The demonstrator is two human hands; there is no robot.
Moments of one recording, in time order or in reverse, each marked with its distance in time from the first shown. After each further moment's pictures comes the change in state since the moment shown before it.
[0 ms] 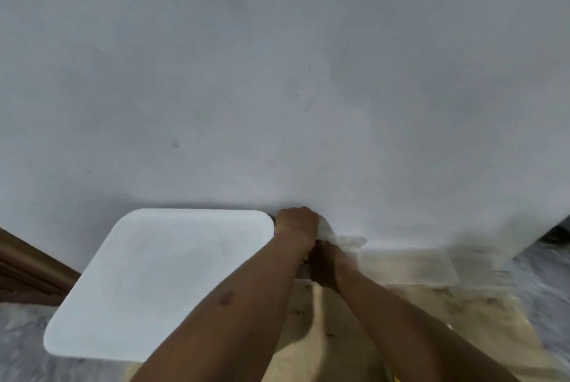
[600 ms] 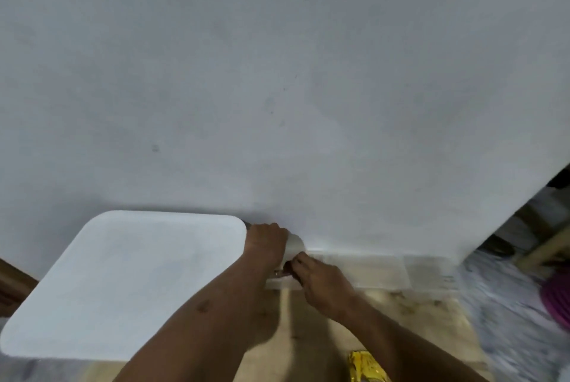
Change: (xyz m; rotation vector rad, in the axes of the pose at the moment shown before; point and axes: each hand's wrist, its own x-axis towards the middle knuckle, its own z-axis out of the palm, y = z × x) left_hand -0.016 0.006 0.015 0.012 -0.006 0.035; right_hand -0.076 0.041 -0.001 0.005 0.308 -0.344
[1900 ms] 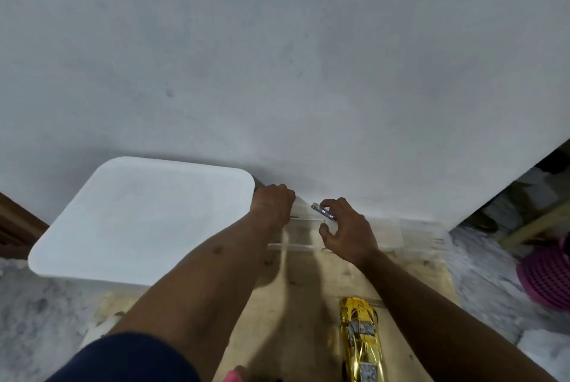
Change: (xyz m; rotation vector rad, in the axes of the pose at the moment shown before) left_hand -0.019 0.002 0.005 -0.079 0.064 0.015; right_hand -0.025 0.022 -0.018 0.203 0.317 0.262
